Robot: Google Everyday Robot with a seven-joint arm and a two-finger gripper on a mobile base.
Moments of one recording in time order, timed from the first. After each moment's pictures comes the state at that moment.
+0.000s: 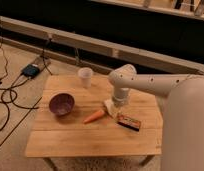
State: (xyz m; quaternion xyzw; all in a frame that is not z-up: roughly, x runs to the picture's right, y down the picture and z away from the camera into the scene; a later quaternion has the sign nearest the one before) arm 0.113 0.138 0.816 -0.34 0.19 0.41 0.83
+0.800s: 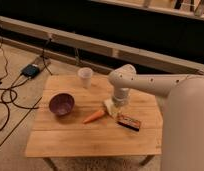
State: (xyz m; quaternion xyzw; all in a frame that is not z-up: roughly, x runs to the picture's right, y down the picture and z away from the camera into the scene) arm 0.116 0.139 0.825 -0.33 0.18 0.38 0.85
